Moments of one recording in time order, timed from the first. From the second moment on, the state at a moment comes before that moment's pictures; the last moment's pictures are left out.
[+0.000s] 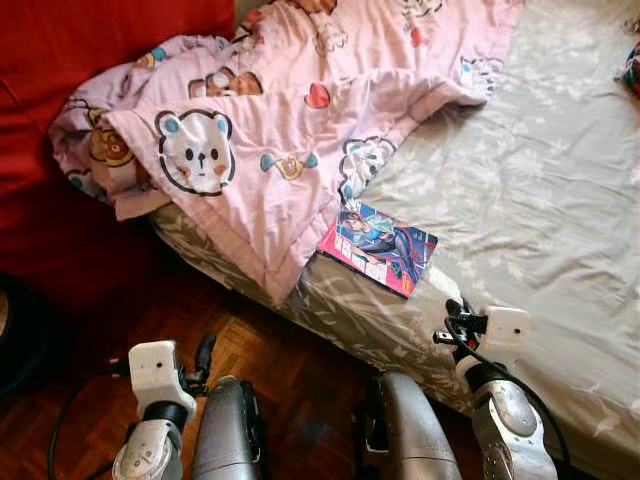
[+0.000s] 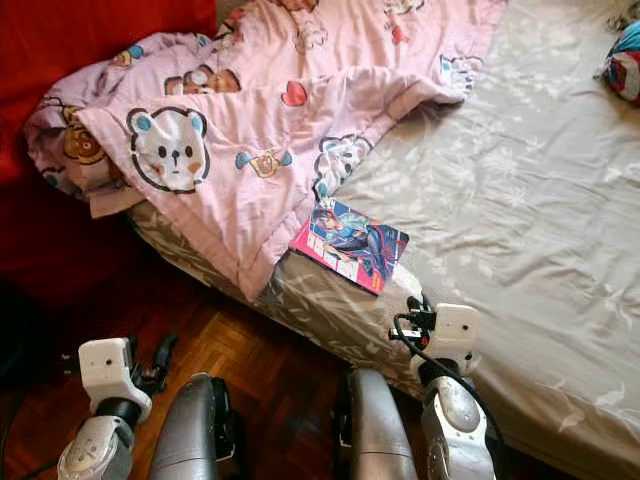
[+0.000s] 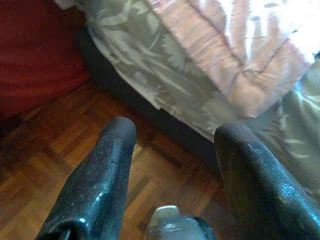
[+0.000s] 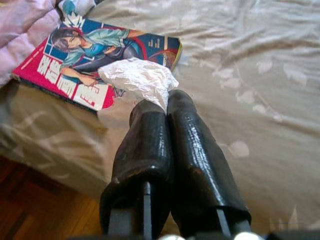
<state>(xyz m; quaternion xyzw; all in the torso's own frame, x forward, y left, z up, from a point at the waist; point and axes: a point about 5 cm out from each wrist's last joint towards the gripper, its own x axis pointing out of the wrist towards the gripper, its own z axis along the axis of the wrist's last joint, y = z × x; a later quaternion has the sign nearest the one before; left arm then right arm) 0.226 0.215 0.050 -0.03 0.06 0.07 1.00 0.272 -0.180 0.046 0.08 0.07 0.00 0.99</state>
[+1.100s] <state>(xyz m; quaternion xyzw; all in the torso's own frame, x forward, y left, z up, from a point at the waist) 0.192 0.216 -0.064 -0.04 0.34 0.09 0.94 0.219 -0.191 -0.056 0.05 0.33 -0.02 0.94</state>
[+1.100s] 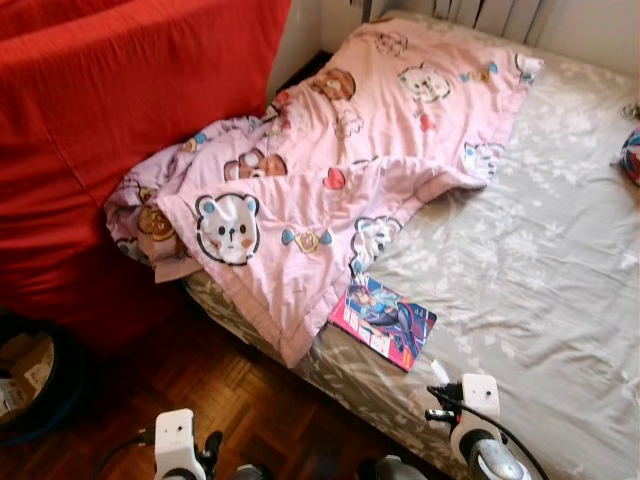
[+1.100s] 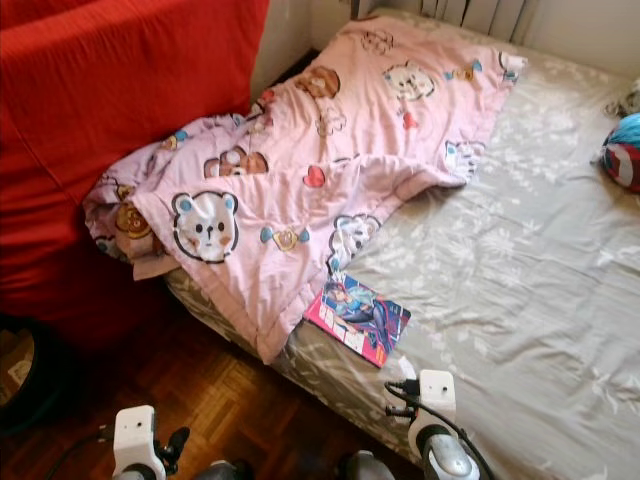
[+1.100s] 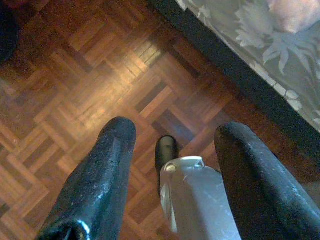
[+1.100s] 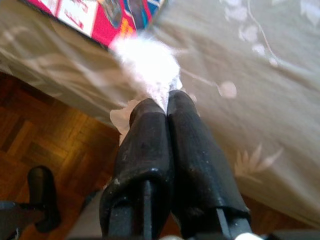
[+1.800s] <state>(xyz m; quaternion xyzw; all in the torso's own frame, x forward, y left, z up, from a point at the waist) 0.207 0.210 -0.064 -0.03 0.37 0.07 0.93 0.216 -0.188 -0.064 0.06 0.37 -0.06 0.93</state>
